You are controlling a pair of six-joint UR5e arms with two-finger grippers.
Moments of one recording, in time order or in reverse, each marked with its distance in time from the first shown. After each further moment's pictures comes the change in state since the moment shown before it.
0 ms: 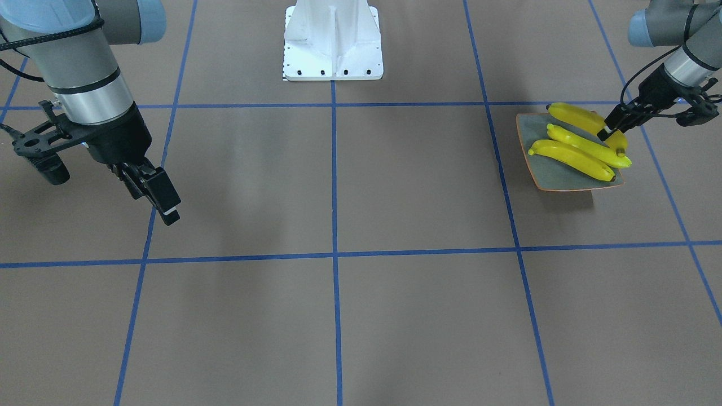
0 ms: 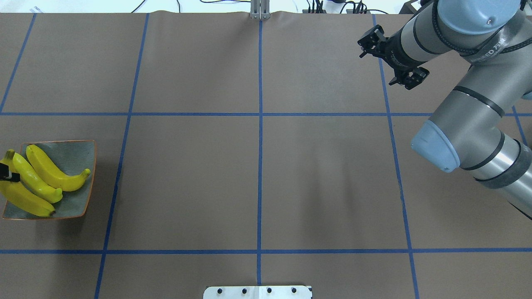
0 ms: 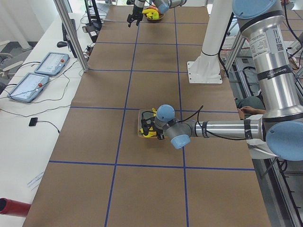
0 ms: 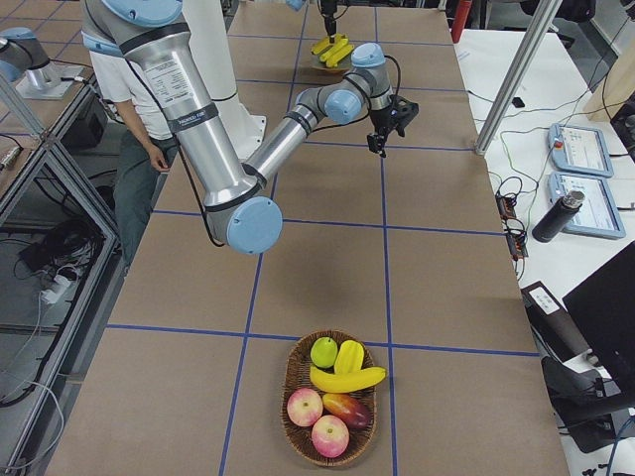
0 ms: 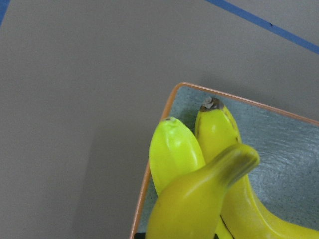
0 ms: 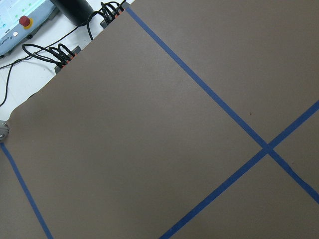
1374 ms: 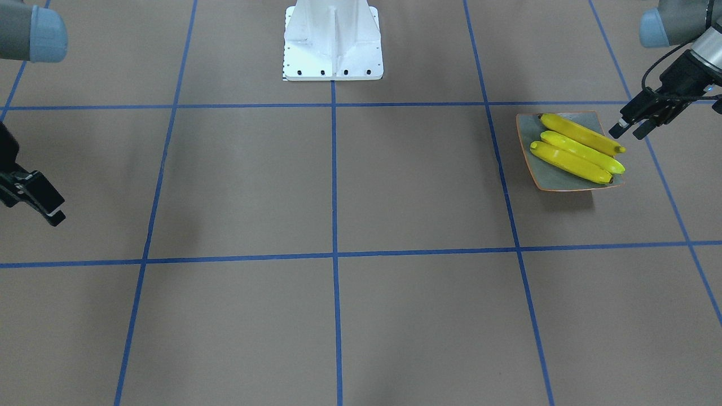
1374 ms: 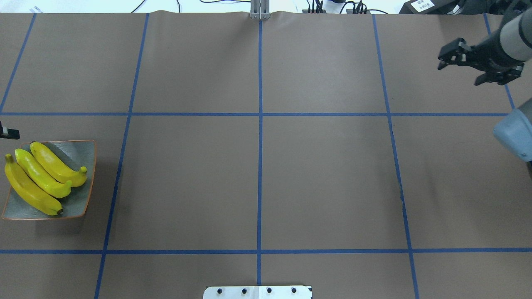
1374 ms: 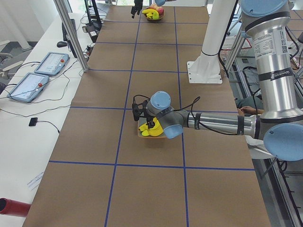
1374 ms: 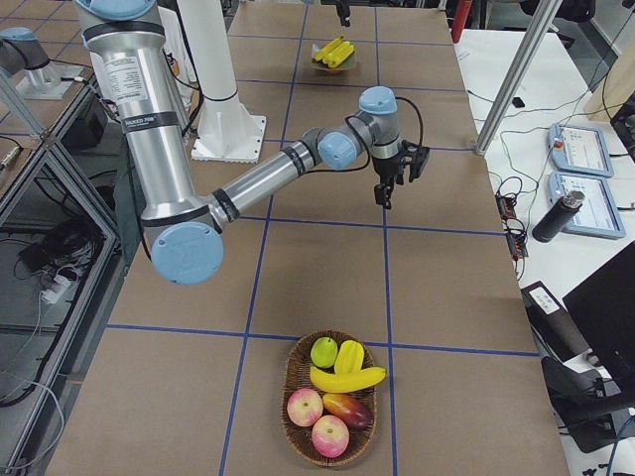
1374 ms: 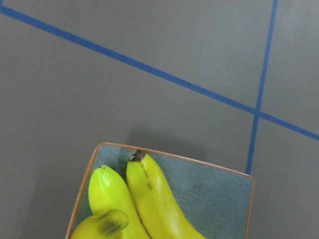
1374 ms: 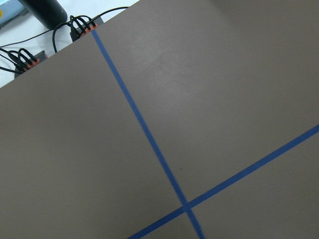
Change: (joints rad) left arm -0.142 -0.095 -0.086 0.014 -0.056 -0.010; right arm 0.226 -0.302 0.002 0.102 0.164 -0.596
